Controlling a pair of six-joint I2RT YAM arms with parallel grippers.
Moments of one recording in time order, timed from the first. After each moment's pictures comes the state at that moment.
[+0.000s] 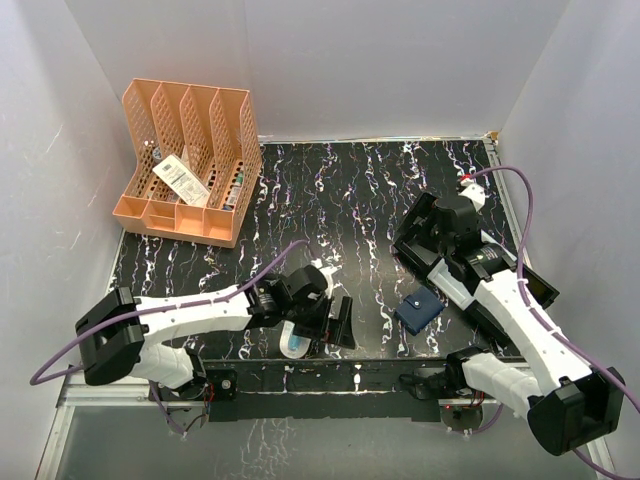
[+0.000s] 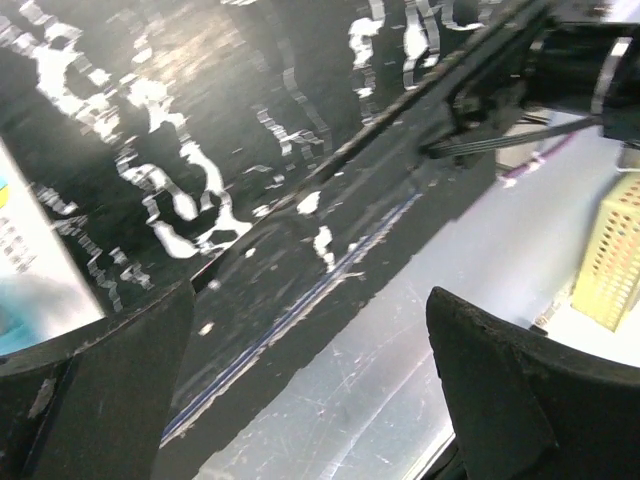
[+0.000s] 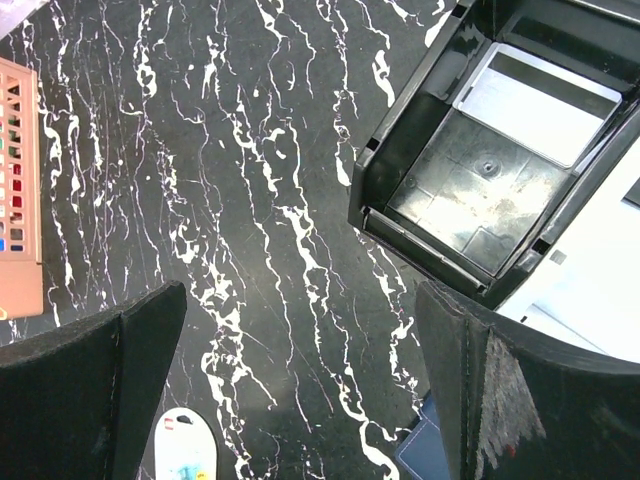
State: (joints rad) left arm -1.12 1.37 0.80 -0.30 0.26 -0.83; right arm 0.32 0.98 0.87 -0.47 0.24 0.67
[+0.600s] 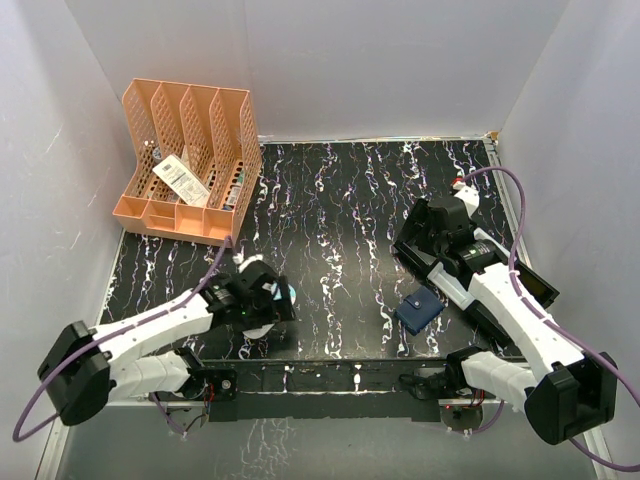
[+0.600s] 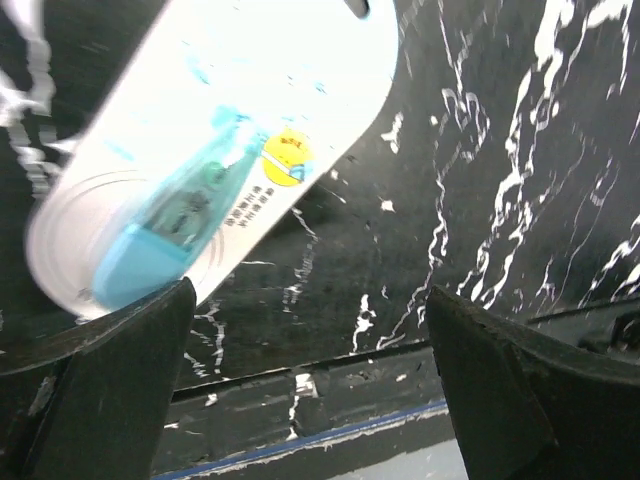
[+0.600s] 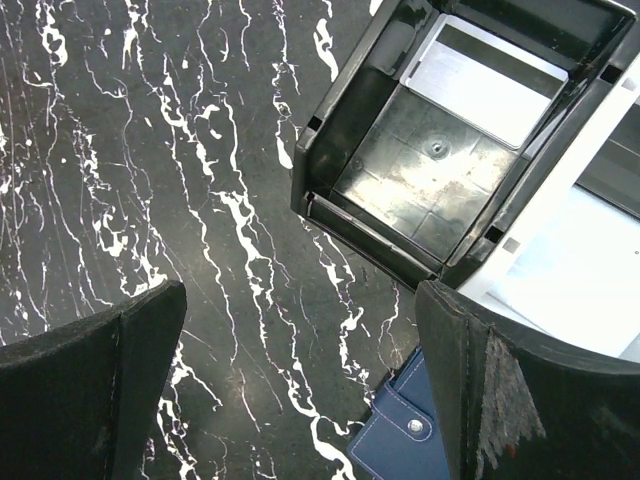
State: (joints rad) left arm -0.88 1.13 0.59 -0.56 -0.05 -0.97; right arm 0.32 1.05 0.85 -0.51 0.29 0.63
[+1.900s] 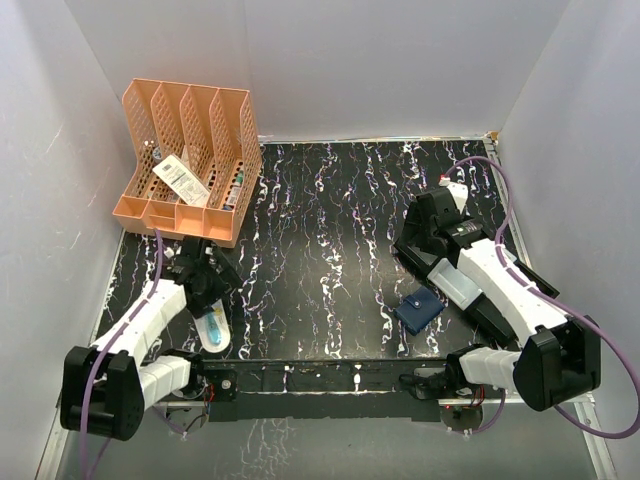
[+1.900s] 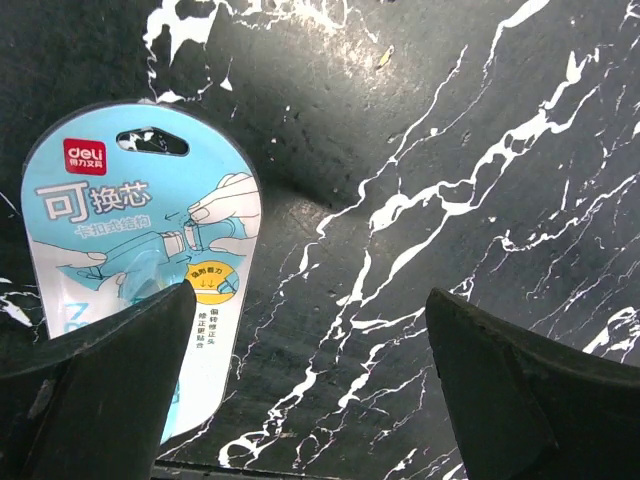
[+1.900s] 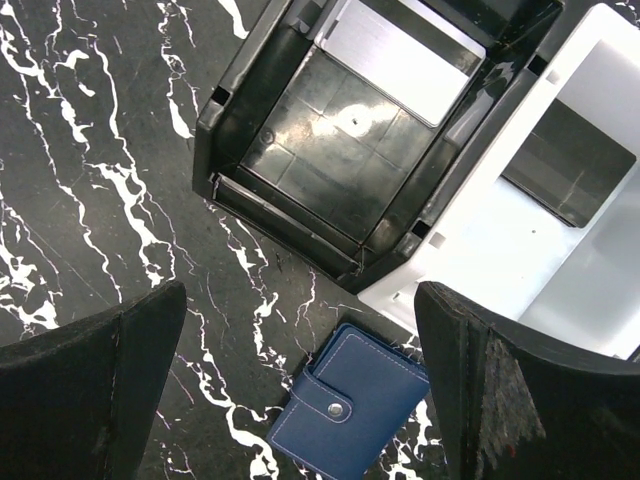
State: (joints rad) left arm -0.20 1.06 0.55 -0.64 -0.05 -0.83; right arm 0.31 1.21 0.96 -0.67 0.36 0.51
